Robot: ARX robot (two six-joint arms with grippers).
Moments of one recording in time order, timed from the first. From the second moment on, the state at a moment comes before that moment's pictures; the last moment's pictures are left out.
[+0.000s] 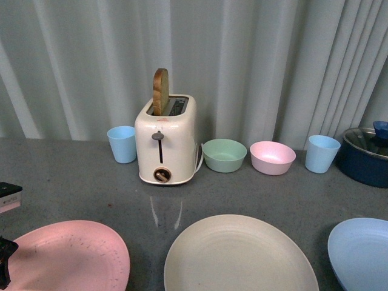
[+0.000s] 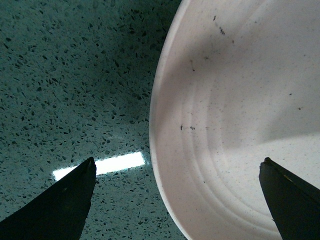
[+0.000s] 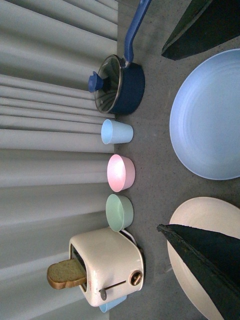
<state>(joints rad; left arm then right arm) 0.21 2.09 1.16 -0.39 0.04 0.52 0.00 0.00 0.01 0.00 0.00 0.00</state>
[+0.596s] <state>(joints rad) 0.18 2.11 1.14 -0.38 0.04 0.52 0.00 0.00 0.01 0.00 0.00 0.00</state>
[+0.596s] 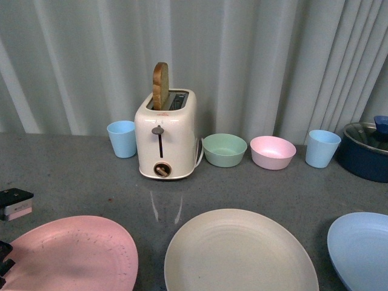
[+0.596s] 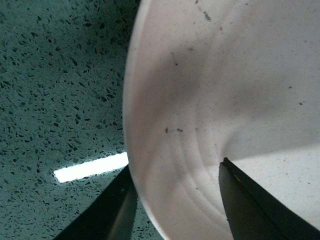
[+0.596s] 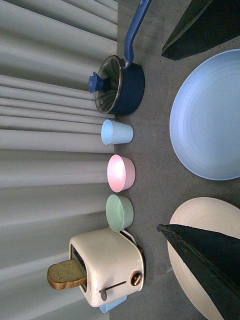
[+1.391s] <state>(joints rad) 0.21 2.05 1.25 -0.50 0.07 0.53 0.00 0.00 0.01 0.00 0.00 0.00</state>
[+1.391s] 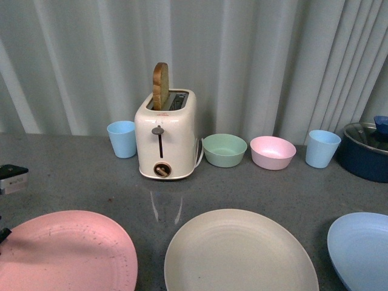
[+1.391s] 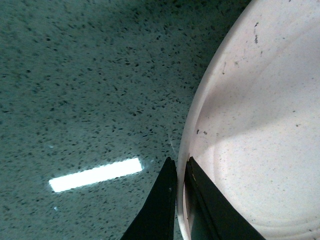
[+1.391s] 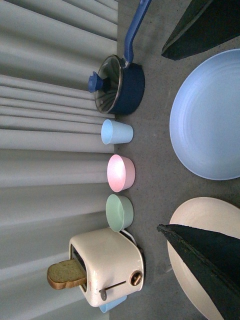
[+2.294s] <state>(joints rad) 0.01 1.96 1.51 -0.80 0.30 0.17 0.00 0.00 0.01 0.00 0.00 0.00</state>
